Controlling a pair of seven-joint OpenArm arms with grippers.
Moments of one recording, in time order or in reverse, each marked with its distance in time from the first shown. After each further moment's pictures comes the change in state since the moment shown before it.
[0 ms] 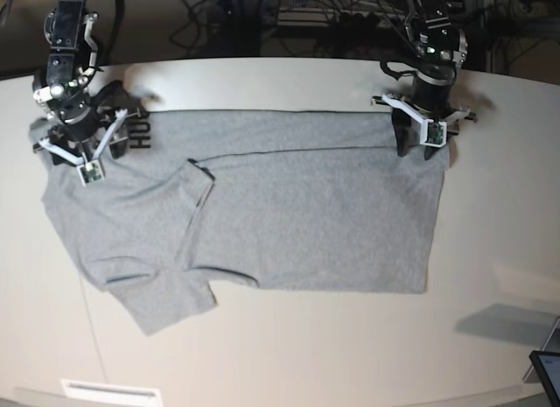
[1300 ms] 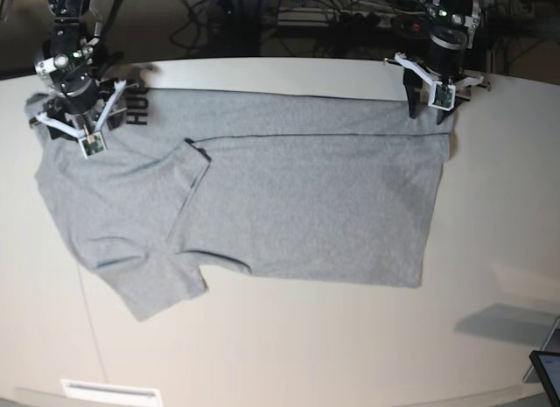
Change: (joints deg) left arm 11.9 -3.6 -0.2 6.8 -0.1 0.0 0.5; right arm -7.8 -0.9 0.0 6.7 -3.1 -0.1 -3.0
